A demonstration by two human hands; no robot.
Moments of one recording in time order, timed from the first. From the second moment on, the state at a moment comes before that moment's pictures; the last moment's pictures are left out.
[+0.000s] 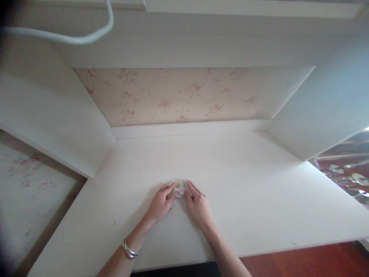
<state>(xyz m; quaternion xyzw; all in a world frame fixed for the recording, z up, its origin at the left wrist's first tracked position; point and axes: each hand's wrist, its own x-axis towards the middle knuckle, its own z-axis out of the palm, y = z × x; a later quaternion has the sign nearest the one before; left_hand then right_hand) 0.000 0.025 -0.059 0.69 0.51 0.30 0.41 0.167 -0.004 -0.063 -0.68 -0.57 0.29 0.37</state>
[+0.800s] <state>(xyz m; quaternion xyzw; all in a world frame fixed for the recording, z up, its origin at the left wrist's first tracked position) -0.008 0.024 -0.052 0.61 0.51 0.30 0.52 0.142 -0.006 -0.042 -0.69 -0.70 0.09 0.18</state>
